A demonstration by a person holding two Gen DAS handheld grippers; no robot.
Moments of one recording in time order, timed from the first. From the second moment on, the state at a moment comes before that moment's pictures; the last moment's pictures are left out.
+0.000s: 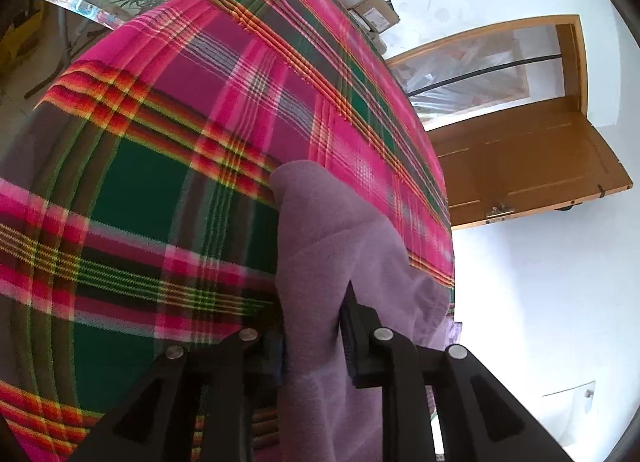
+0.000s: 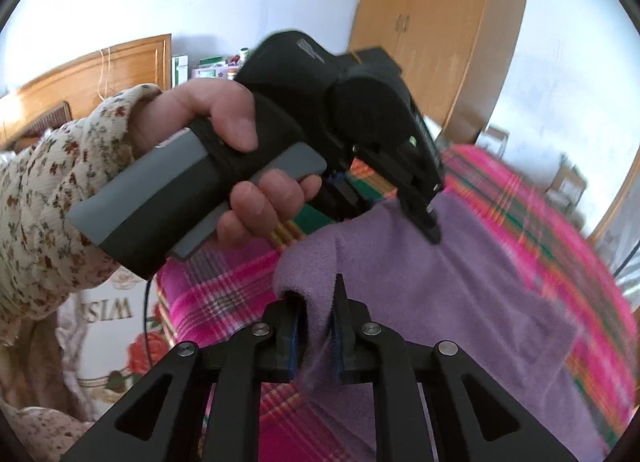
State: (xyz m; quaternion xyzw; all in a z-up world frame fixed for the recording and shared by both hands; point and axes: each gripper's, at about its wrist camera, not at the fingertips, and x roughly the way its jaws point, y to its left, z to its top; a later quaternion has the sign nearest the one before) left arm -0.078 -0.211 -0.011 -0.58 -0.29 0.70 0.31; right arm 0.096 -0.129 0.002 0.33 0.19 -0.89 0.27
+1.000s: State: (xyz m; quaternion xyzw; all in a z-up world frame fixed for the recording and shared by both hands) left arm 0.005 -0.138 0.076 -0.48 -0.16 0.81 0.29; right arm 0.140 0.058 0.040 0.29 0.04 -0.95 0.09
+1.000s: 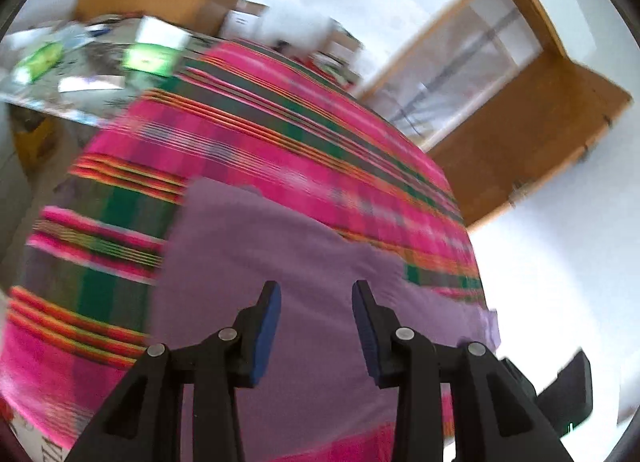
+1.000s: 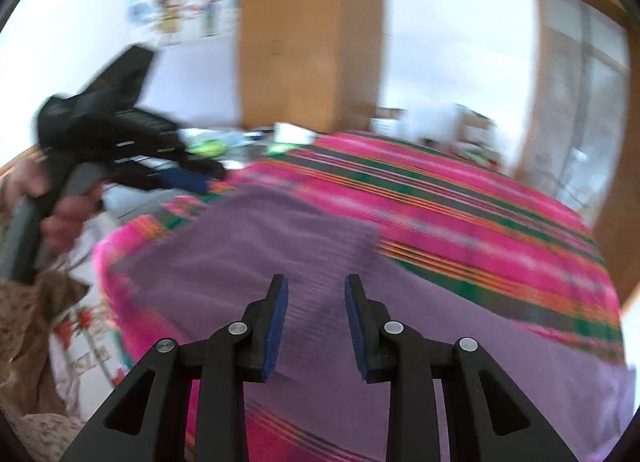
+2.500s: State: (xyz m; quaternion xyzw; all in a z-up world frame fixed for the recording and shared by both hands) left arm 0.087 0.122 0.015 -0.53 0.05 0.72 0.44; right arm 0.271 0.406 -0.020 0.31 -0.26 -0.87 -0.28
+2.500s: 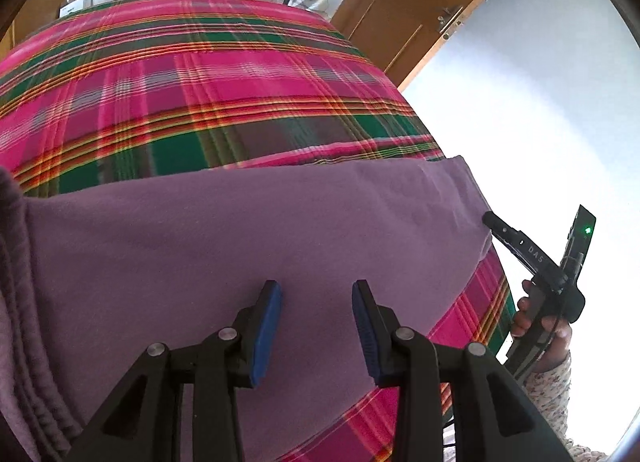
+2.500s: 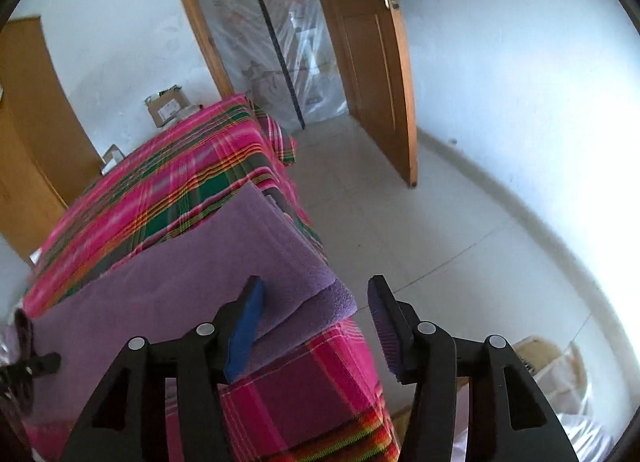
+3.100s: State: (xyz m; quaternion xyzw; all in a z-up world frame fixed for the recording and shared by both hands) left arm 0.086 0.136 0.015 -0.54 0.04 0.72 0.44; right arm 0.260 0.419 -0.018 0.31 -0.31 -0.86 -0.25
